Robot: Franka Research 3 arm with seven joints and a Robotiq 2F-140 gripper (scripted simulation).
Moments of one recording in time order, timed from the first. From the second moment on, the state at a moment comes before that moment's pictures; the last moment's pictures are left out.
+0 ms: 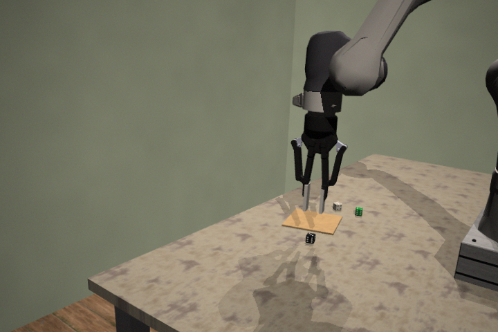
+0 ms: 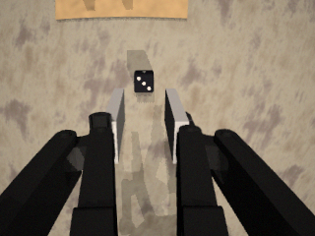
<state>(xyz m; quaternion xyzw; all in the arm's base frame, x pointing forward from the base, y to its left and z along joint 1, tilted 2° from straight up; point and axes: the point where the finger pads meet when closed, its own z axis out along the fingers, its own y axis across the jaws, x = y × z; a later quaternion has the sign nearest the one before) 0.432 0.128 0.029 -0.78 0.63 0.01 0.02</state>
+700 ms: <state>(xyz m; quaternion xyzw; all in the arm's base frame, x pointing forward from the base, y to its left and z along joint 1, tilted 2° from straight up) 0.430 0.127 0.023 -0.78 0.63 0.01 0.01</state>
